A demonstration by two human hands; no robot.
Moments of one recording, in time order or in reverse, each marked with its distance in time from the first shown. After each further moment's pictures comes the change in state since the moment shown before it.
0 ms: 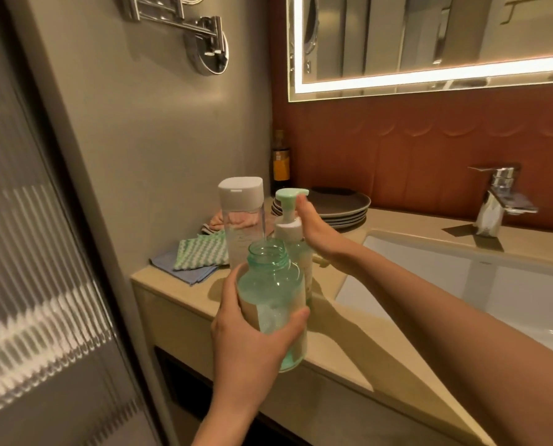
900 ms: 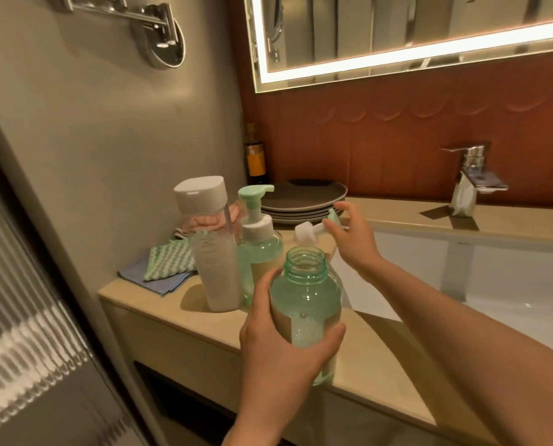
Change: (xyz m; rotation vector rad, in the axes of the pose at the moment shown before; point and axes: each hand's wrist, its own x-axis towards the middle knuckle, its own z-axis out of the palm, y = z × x) left_hand -0.013 0.006 0.049 0.021 -0.197 -0.013; right_hand -0.003 0.085 -0.058 -0.023 0.578 0.031
